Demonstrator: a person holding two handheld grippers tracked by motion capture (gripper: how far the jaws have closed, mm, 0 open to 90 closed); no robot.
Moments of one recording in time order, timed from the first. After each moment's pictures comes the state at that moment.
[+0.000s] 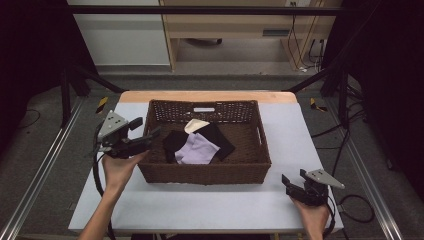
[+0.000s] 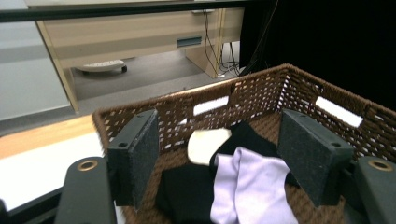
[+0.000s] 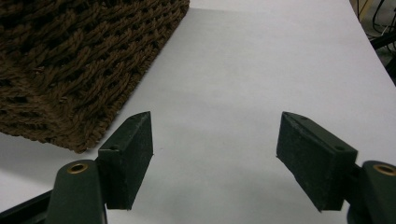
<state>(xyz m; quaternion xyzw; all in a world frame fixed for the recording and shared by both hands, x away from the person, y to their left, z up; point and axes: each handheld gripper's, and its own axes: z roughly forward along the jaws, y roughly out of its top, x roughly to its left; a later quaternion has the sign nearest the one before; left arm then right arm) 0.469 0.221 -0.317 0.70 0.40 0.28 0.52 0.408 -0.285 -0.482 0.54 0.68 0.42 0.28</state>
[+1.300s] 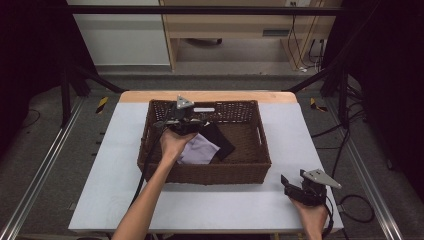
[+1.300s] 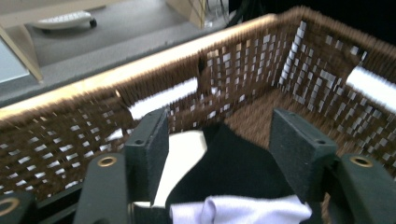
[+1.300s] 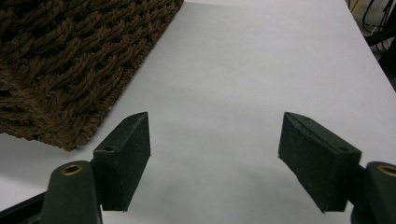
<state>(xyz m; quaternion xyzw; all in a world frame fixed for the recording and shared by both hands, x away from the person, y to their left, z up) 0.574 0.105 -0.373 0.78 0.40 0.22 0.42 0.409 -0.280 -0.484 0.54 0.68 0.40 0.29</state>
